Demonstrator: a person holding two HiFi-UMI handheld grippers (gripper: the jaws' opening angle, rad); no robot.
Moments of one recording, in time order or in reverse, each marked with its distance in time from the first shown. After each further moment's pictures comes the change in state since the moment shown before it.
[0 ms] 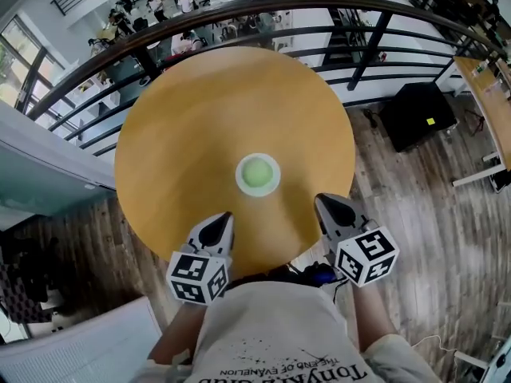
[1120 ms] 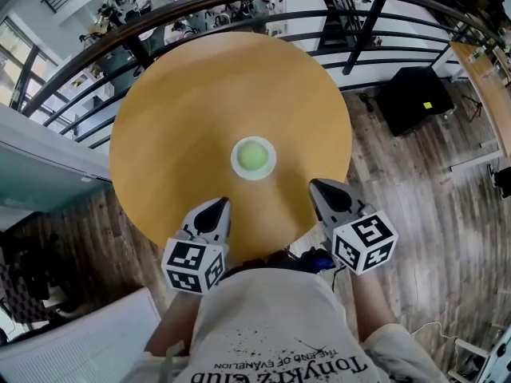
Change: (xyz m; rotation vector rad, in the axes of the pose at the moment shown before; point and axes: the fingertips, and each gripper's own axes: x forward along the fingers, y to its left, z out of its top) left arm -0.004 -0.008 0.003 0.066 0.027 -0.025; right arm -0.005 0.010 -0.003 -0.011 0.025 0.003
